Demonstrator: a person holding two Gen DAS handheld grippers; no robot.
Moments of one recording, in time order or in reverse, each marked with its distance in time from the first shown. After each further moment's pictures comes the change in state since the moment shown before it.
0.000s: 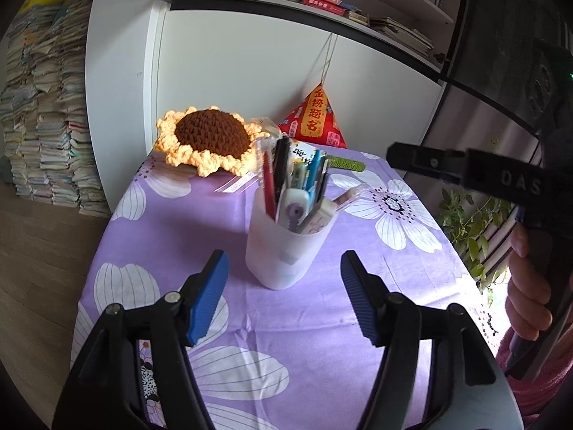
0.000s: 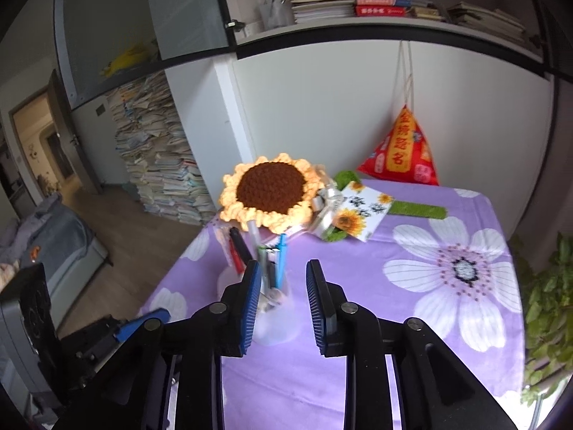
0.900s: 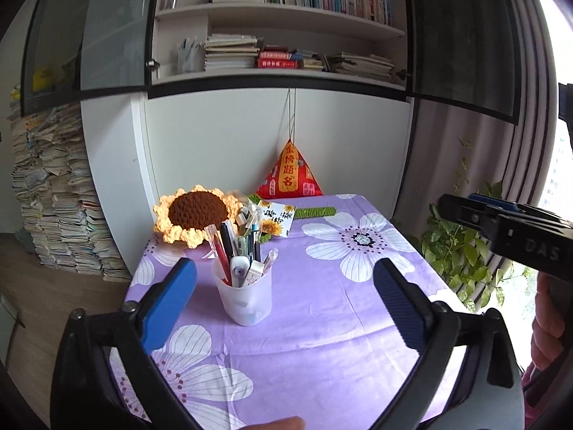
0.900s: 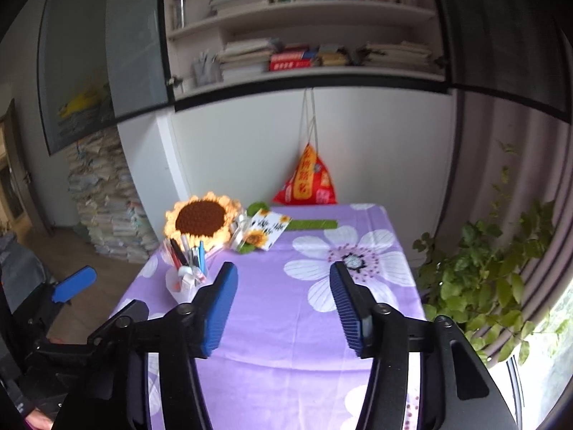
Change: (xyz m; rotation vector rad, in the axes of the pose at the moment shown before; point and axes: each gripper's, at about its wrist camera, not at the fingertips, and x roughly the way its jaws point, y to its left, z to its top) left arm -0.075 -0.095 0.012 0.174 -0.196 0.091; right arm -0.141 -0.040 -0.036 0.101 -0.182 -0.253
